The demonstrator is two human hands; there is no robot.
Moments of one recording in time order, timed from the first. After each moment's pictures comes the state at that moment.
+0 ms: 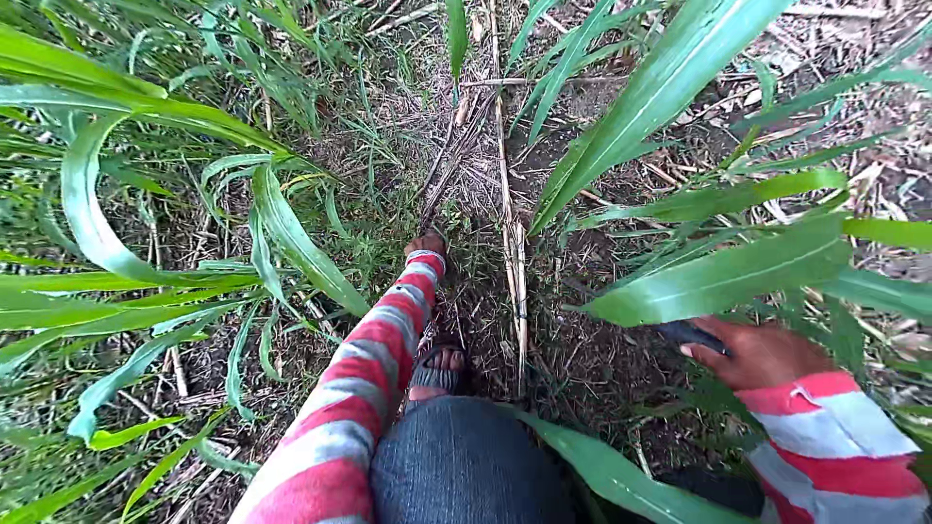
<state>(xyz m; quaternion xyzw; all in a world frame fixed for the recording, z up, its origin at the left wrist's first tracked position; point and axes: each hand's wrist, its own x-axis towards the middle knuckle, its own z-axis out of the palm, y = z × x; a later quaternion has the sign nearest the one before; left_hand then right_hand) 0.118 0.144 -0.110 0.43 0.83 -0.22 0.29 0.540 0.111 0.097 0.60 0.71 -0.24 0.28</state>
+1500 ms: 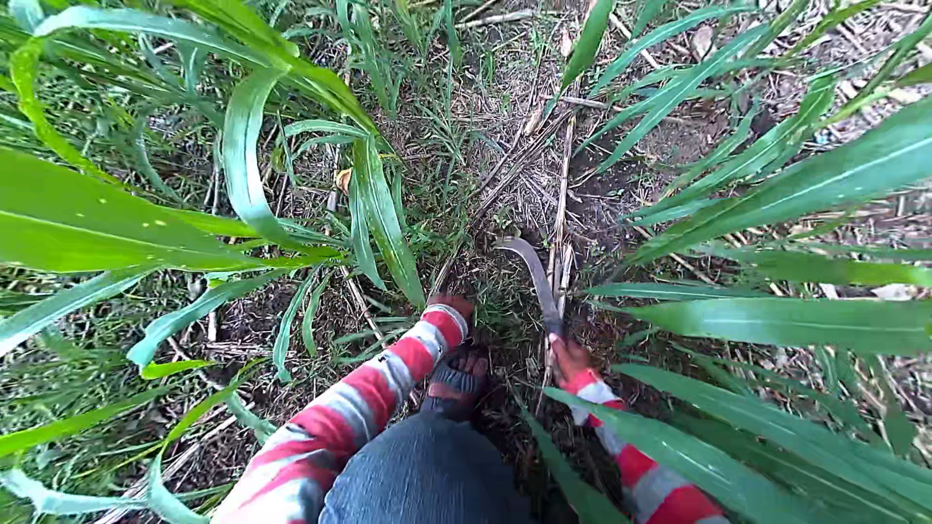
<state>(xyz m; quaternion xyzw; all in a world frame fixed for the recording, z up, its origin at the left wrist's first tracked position) 0.116 0.038 -0.030 0.50 0.69 -0.31 0.43 0.358 0.055 -0.067 0.68 0.49 -0.54 0.08</state>
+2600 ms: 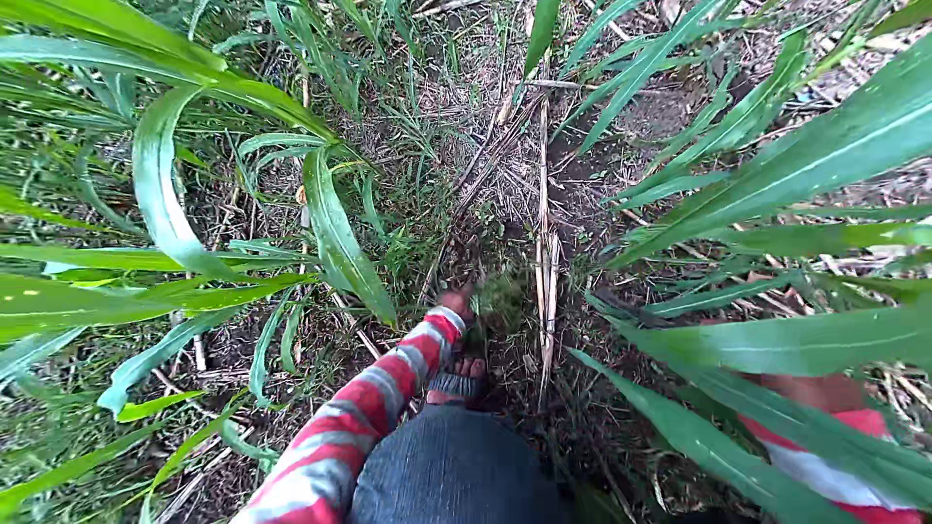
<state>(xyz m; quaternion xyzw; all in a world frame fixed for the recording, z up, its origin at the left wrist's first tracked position) 0.114 0.037 -0.119 0.48 0.74 -0.08 0.47 0.498 0.118 0.079 0.62 0.75 -0.15 0.18</state>
